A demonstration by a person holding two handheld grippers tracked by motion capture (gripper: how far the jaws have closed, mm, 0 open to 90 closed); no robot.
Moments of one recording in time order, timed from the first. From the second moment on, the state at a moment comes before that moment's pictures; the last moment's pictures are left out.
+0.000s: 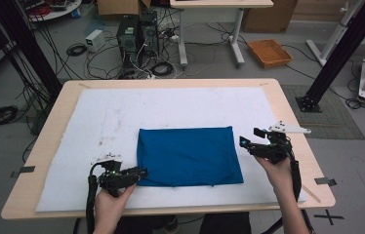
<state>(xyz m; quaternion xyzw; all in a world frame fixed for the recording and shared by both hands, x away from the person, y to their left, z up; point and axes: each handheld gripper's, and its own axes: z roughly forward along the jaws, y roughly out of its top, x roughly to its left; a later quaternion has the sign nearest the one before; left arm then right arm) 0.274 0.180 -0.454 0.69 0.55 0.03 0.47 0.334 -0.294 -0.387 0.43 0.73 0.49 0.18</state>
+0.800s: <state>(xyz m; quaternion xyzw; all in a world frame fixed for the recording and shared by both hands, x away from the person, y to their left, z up) 0.269 0.168 -0.456 0.71 0.54 0.11 0.44 0.400 -0.069 -0.392 0.35 0.82 0.45 0.09</state>
